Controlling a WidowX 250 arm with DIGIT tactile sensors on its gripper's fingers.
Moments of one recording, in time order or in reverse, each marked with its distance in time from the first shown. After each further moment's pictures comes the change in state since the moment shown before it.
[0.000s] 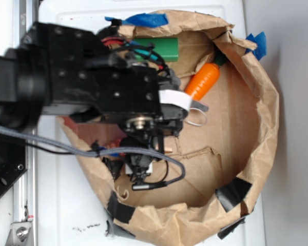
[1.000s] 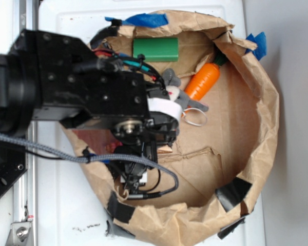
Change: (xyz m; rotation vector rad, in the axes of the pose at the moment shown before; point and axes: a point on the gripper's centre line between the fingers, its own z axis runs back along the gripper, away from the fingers) arm -0.003 -0.019 -0.009 -0.070 -0.025 -0.068
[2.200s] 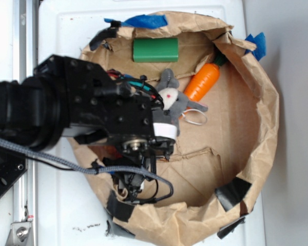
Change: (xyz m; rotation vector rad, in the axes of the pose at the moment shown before) arm -0.006 -0.004 -0.025 -0.007 0.059 0.024
